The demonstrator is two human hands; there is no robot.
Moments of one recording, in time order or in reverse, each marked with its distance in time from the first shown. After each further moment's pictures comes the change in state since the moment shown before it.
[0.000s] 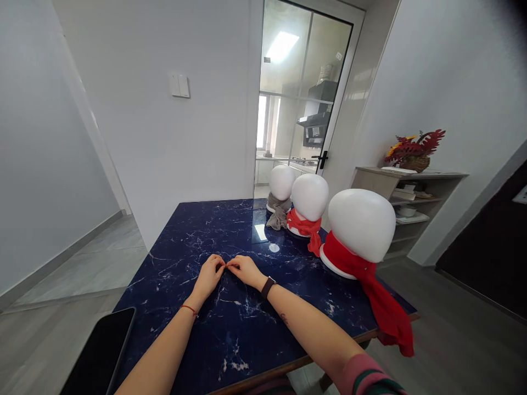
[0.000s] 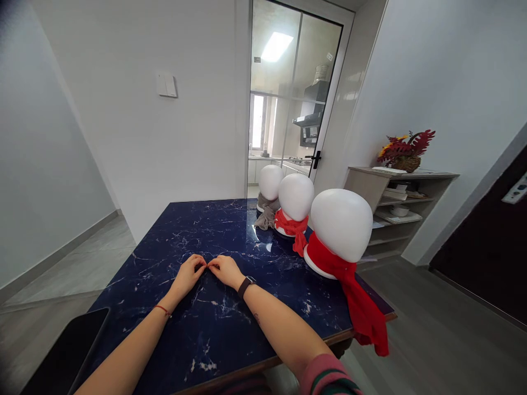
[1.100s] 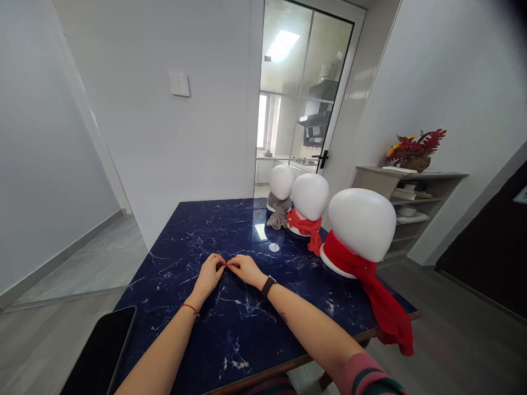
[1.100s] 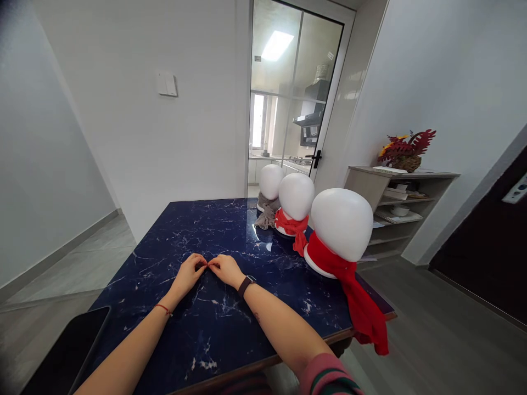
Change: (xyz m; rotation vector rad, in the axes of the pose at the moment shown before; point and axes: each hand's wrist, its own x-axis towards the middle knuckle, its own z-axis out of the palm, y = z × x) left_hand 0.000 0.000 0.000 -0.035 -0.010 -0.035; right_hand 0.000 0.003 0.002 -0.008 0.014 -0.016
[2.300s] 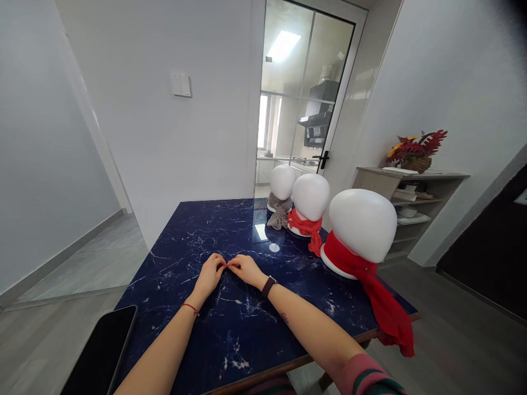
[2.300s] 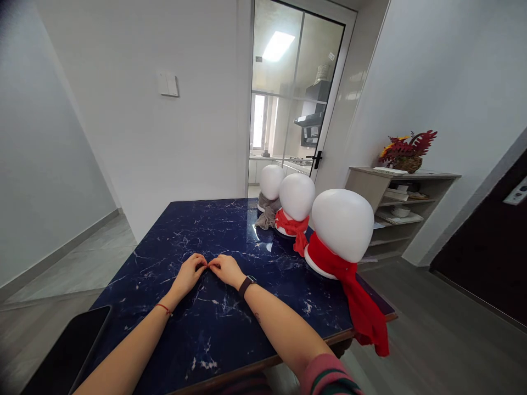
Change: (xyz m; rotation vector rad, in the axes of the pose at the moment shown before) left_hand -0.001 0.006 -0.003 0.053 -0.031 0.039; right_hand -0.001 -0.001 -0.002 0.030 -0.003 -0.007
